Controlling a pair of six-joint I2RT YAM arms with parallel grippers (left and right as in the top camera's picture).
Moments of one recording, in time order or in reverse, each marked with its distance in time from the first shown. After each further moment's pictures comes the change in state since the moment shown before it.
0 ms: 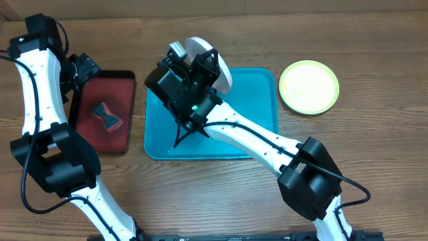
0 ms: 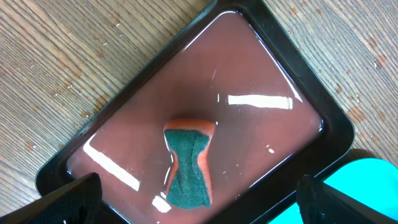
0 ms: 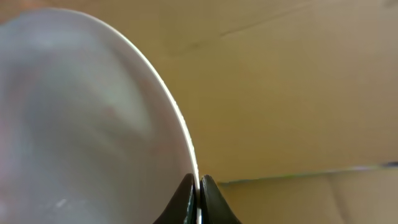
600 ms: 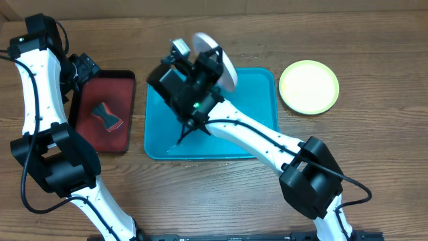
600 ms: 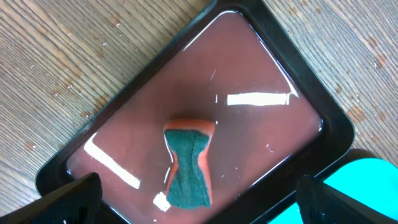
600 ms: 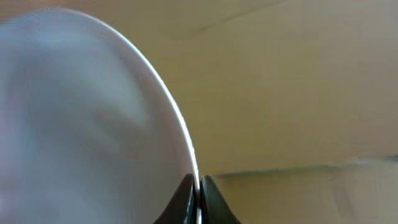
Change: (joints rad) left arm 0.000 0.000 0.000 0.000 0.000 0.000; right arm -0.035 0.000 0.009 -0.186 -0.085 0.156
